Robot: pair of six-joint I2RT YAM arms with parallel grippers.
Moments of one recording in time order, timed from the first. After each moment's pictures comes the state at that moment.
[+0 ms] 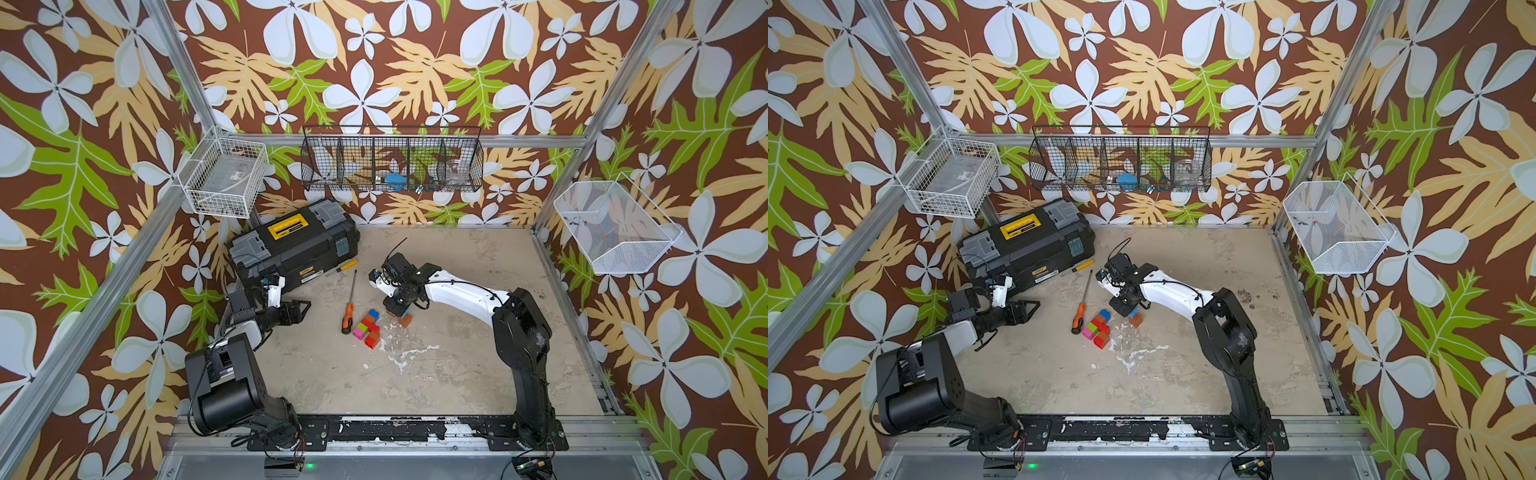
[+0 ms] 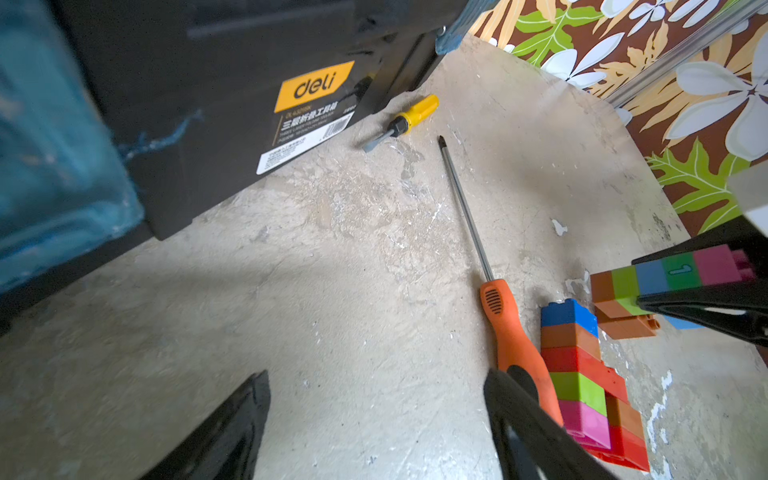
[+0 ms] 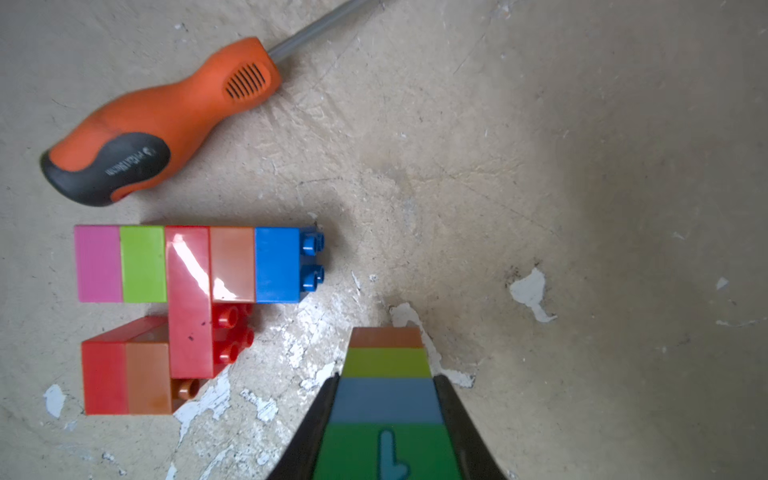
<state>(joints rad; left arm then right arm) 0.43 1.47 0.61 -0.01 0.79 0.14 0.75 2.04 1.60 -0.72 -0.05 -0.19</state>
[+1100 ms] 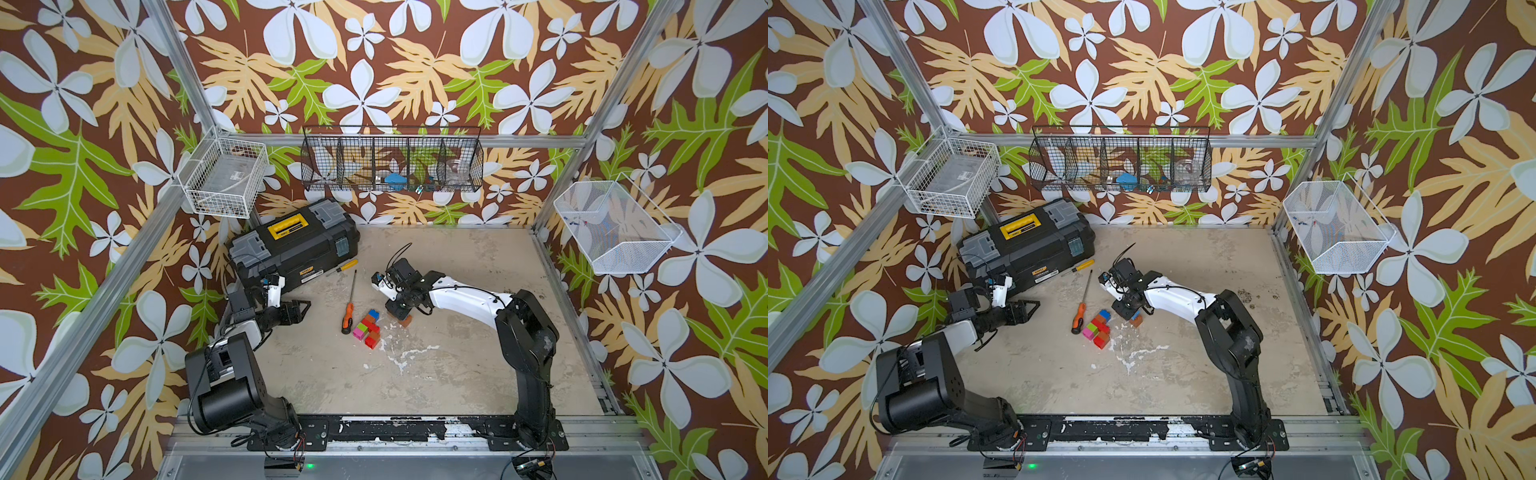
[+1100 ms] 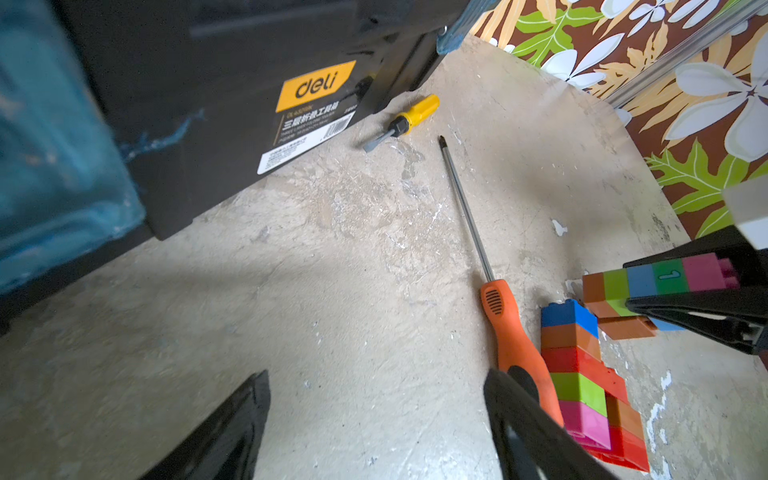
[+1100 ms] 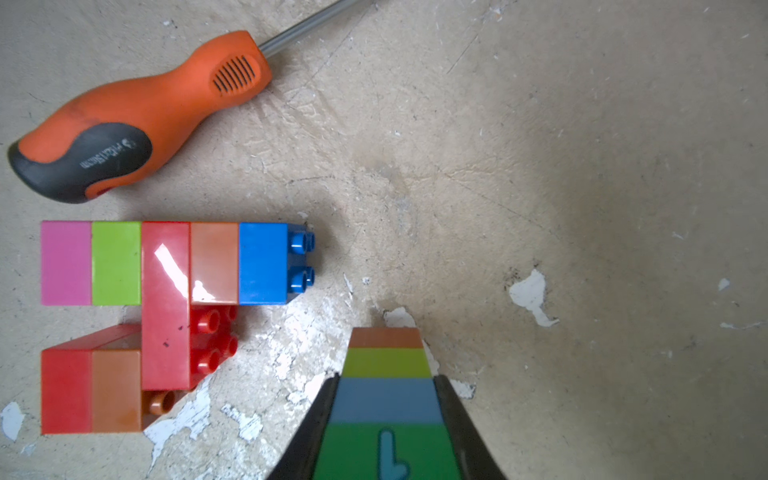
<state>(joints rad) 0.43 1.47 0.62 -0.01 0.79 0.14 0.75 2.00 1.49 -0.58 -0.03 -0.19</state>
